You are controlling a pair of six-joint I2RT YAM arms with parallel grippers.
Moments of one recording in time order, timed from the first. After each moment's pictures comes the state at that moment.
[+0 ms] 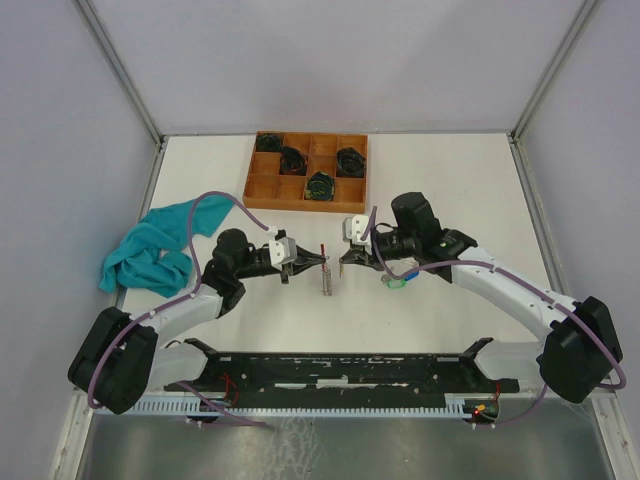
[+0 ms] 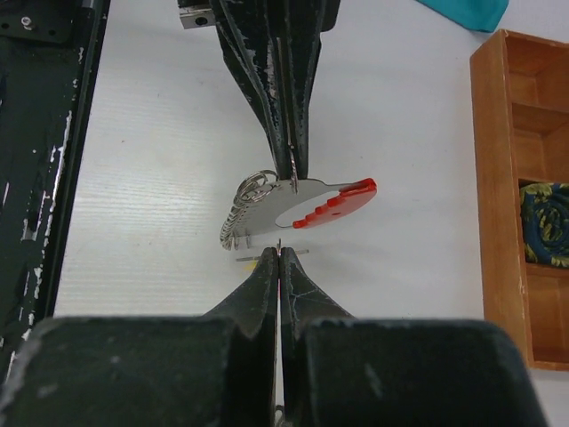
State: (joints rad) left arm -0.50 1.19 0.40 0.73 0.88 0.26; right arm 0.64 1.26 0.90 -0.24 -0.76 -0.63
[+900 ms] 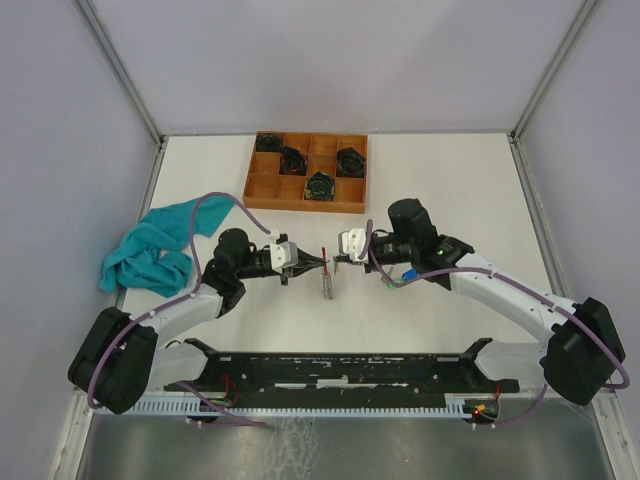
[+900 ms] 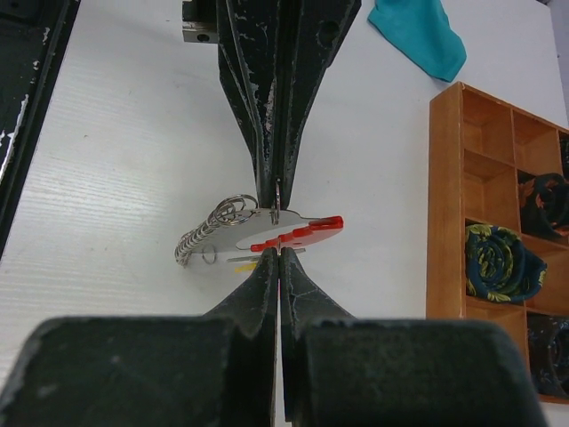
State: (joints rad) left arm -0.50 1.18 0.41 0.68 0.93 0.33; right arm 0.70 1.24 0.86 -0.14 -0.71 -0.78
